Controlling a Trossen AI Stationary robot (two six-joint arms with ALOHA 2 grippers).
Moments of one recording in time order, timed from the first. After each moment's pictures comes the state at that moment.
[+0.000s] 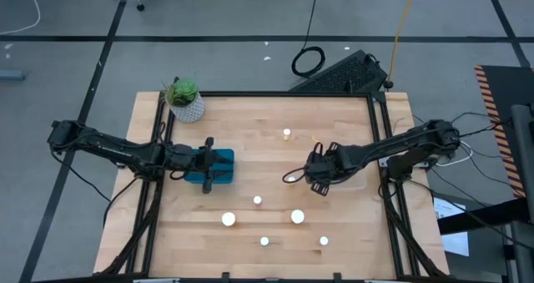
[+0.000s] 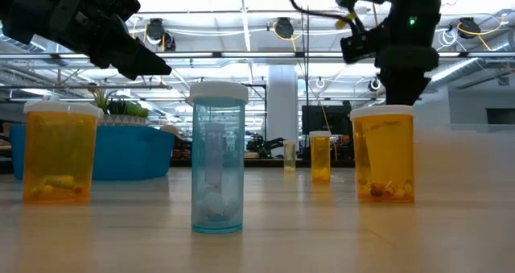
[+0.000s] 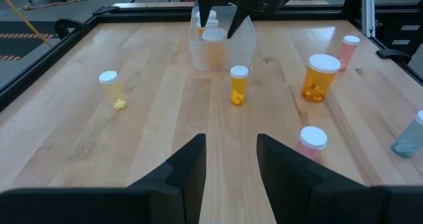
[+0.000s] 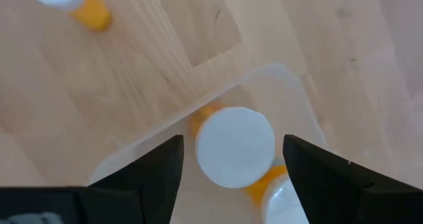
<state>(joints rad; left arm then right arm) -0.13 0.92 0.34 0.22 -0.13 -0.03 0.18 1.52 1.03 -1.00 0.29 0.61</state>
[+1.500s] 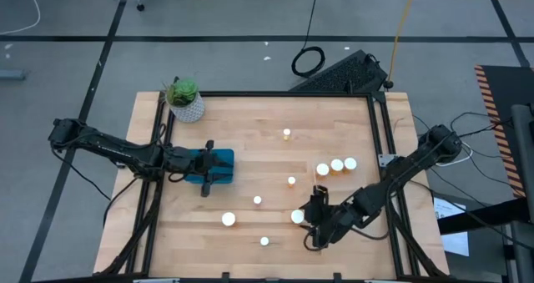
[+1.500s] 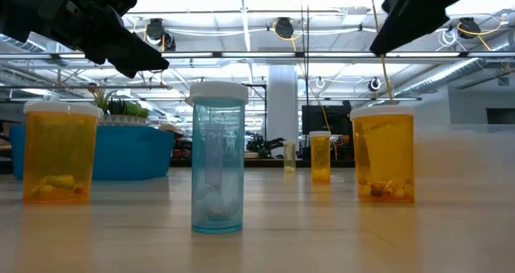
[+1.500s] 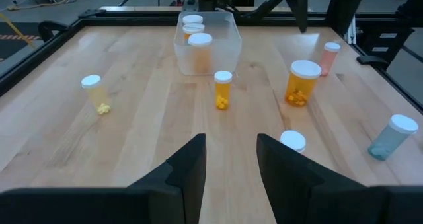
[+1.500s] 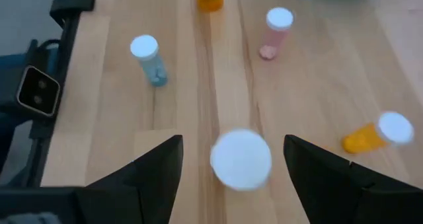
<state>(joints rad) -0.17 0.92 0.34 0.24 -0.13 -0.06 0.63 1.57 1.03 -0.38 0.43 0.57</state>
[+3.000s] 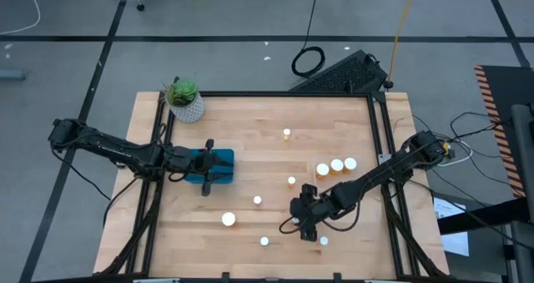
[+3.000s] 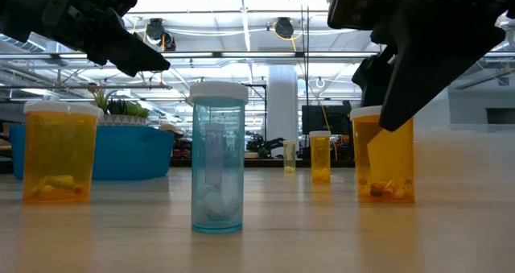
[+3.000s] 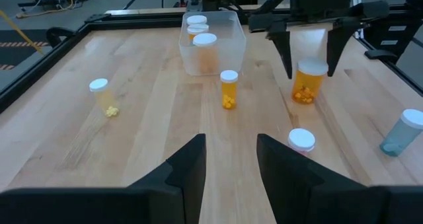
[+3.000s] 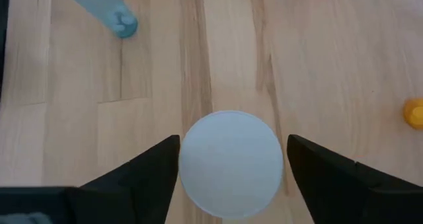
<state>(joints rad) -0.16 0.92 0.34 0.24 -0.14 -0.02 0.48 1.73 1.03 -0.35 0.15 0.56</state>
